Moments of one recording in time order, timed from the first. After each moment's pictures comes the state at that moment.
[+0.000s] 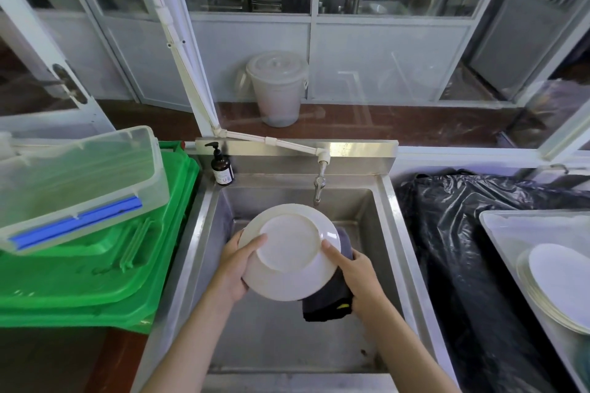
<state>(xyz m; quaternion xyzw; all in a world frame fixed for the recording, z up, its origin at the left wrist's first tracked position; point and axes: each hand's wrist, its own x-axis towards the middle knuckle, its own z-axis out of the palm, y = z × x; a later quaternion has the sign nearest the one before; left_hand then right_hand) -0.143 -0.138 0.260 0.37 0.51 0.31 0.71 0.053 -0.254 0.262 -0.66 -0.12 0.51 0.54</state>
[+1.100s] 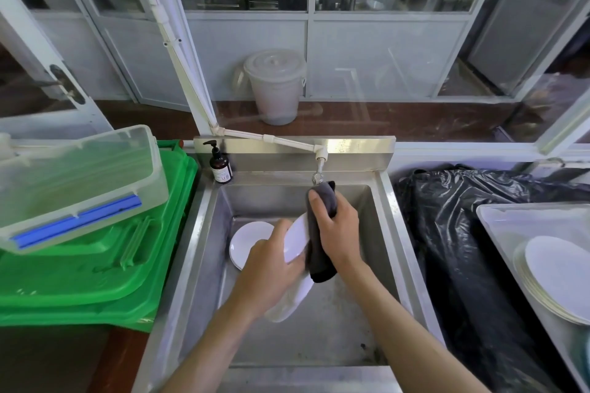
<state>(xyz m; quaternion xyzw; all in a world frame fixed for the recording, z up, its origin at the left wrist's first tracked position) -0.116 -0.196 0.322 0.77 0.47 0.20 0.38 0.044 -0.199 0.301 -0.69 -0.40 0.20 0.57</state>
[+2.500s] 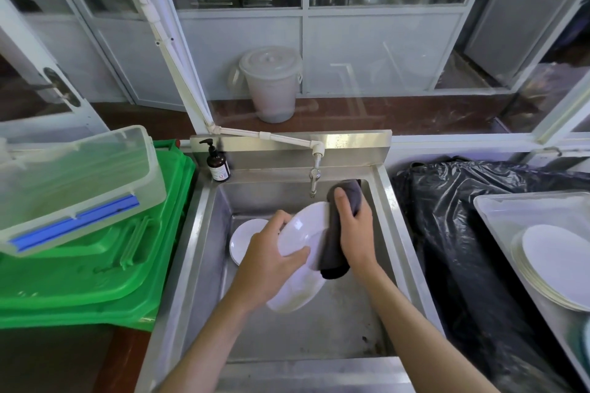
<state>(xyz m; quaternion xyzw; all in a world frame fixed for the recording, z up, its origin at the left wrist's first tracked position) -0.115 -0.201 0.342 0.76 0.41 0.26 0.44 0.060 -0.228 0.305 -0.65 -0.32 0.27 0.64</state>
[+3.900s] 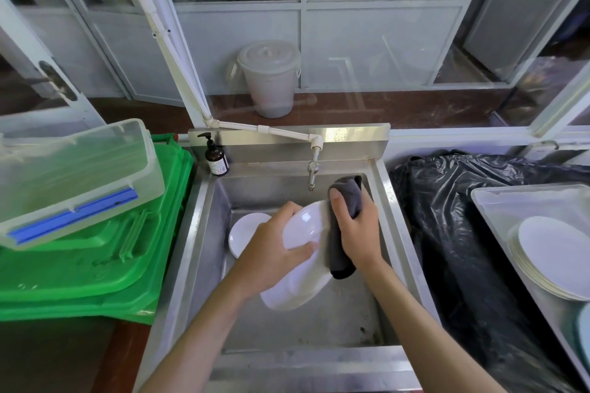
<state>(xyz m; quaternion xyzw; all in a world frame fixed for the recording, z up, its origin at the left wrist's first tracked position) -0.115 -0.198 0.345 0.79 0.36 0.21 0.45 0.062 -0.246 0.311 -0.63 -0.41 0.21 0.63</state>
